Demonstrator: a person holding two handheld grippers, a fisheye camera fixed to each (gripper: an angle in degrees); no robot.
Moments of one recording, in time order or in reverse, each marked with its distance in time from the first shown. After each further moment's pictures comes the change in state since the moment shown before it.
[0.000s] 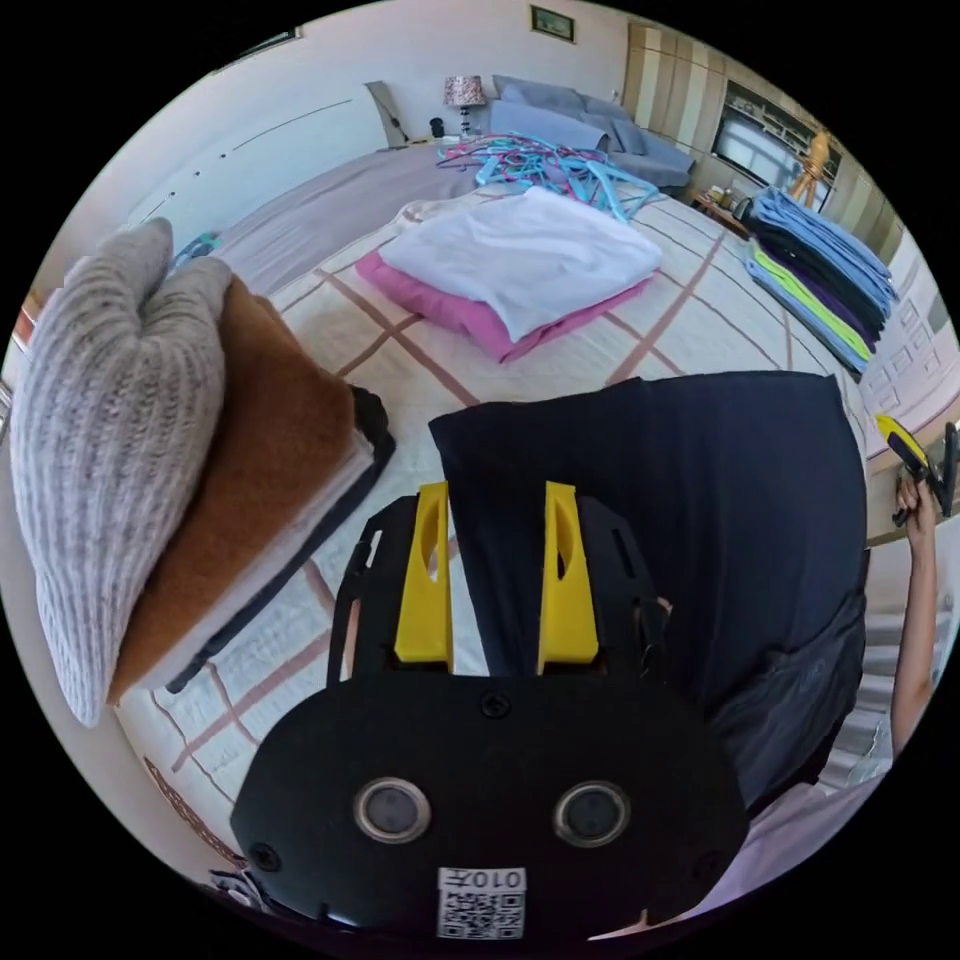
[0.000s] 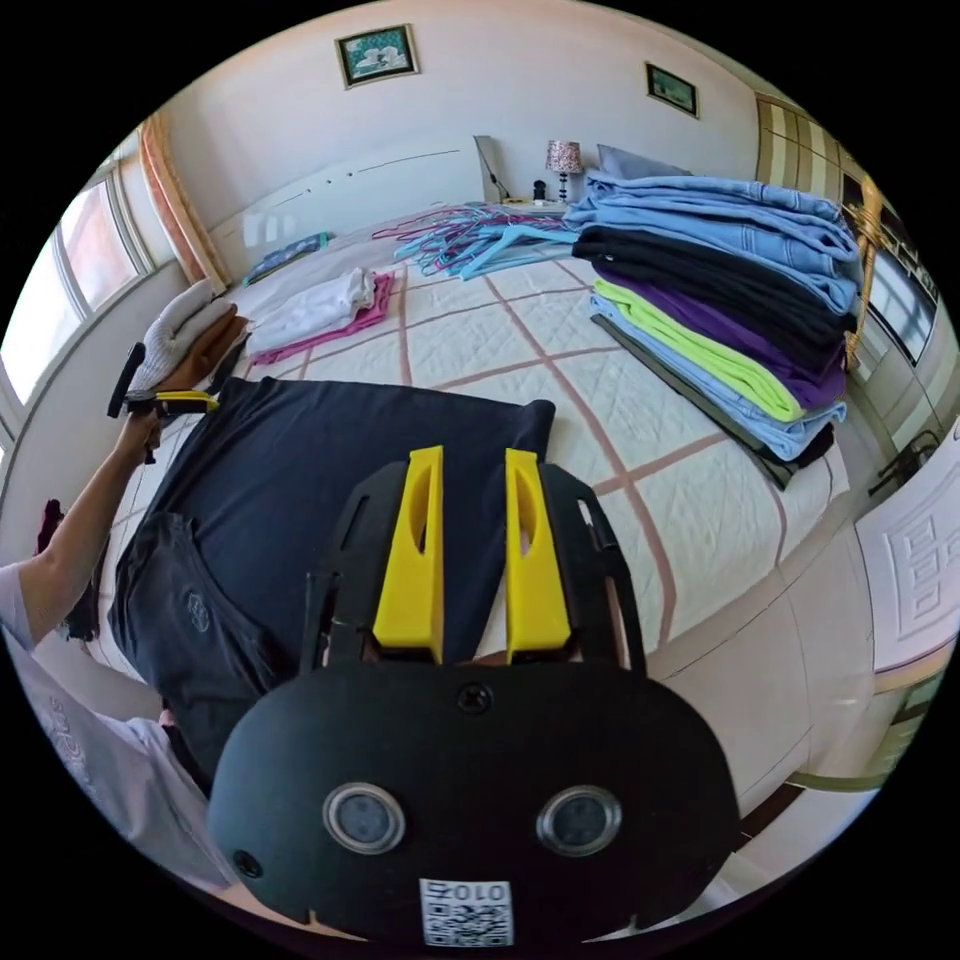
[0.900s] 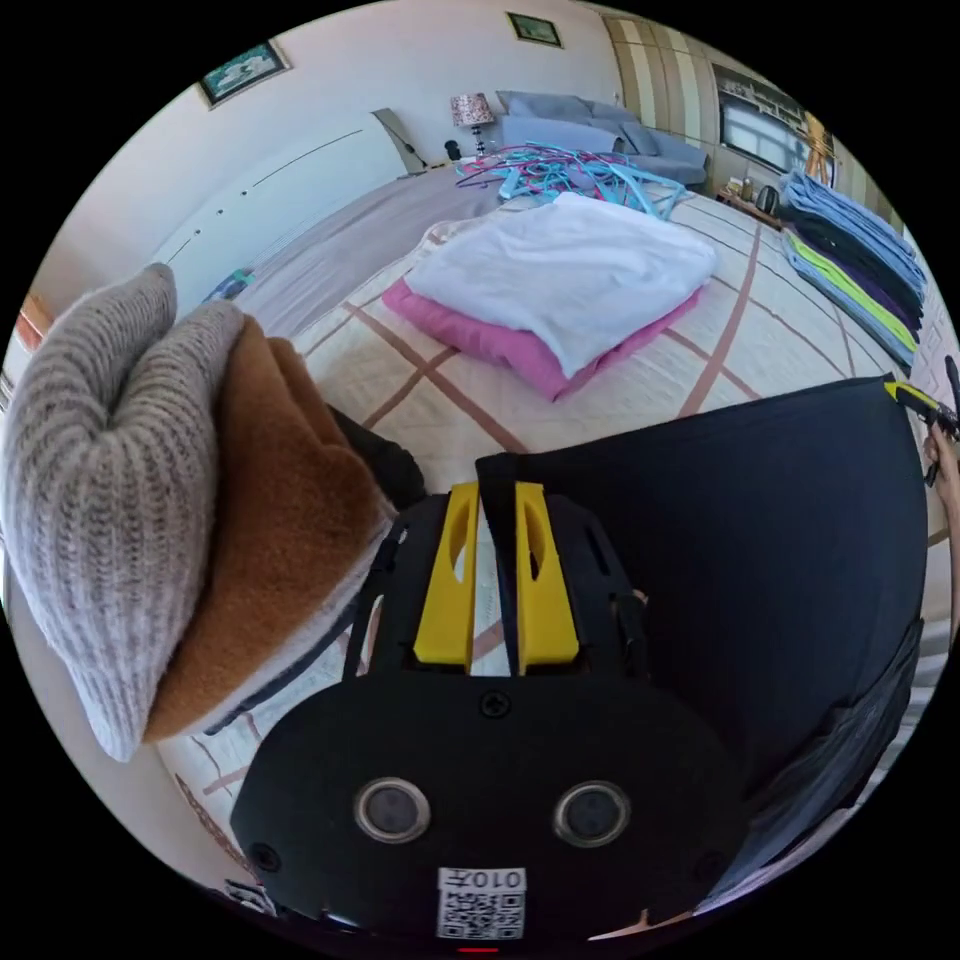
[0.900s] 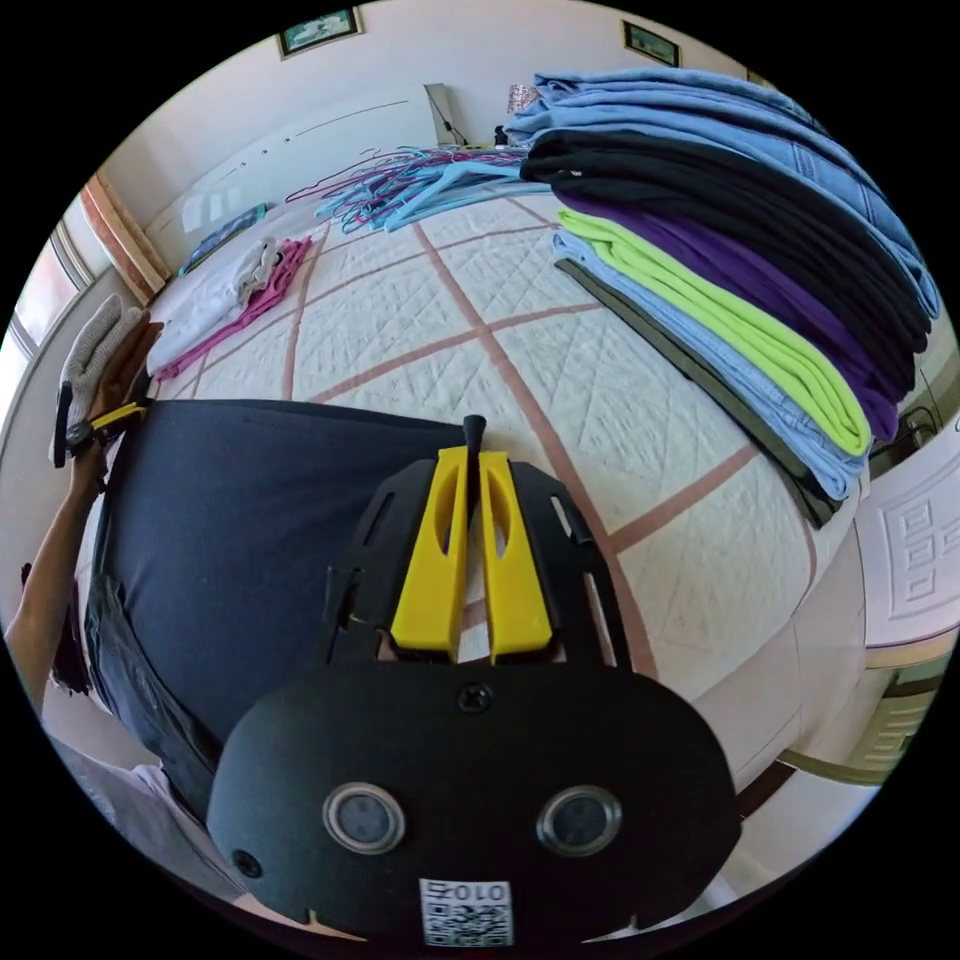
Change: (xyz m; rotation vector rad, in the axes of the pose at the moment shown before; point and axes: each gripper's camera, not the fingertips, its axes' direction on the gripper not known) left arm 0.039 0.001 -0.062 0.055 -0.195 0.060; right arm 0.023 -0.041 0.055 -0.094 0.057 0.066
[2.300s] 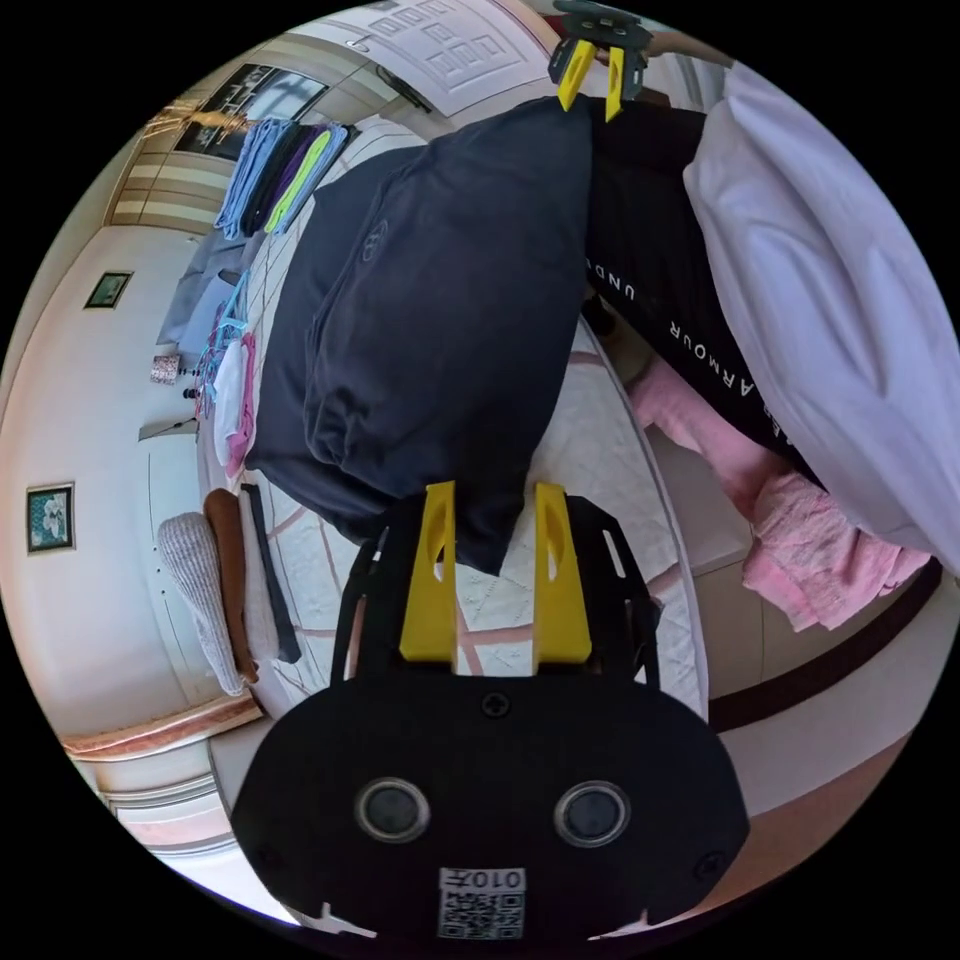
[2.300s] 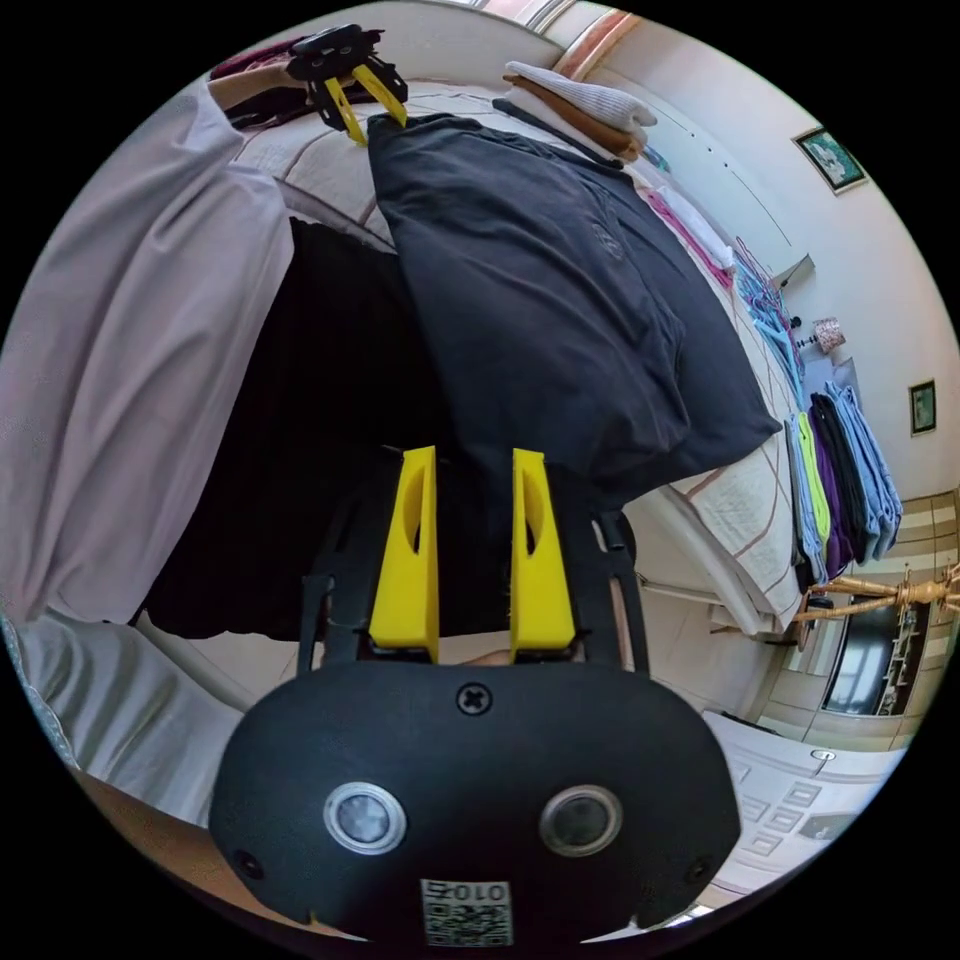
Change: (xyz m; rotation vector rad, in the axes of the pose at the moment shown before) left arm 0.267 0.434 -0.375 0.069 -0.075 1.064; right arm -0.293 0.413 -0.159 -0.077 0.139 -0.986
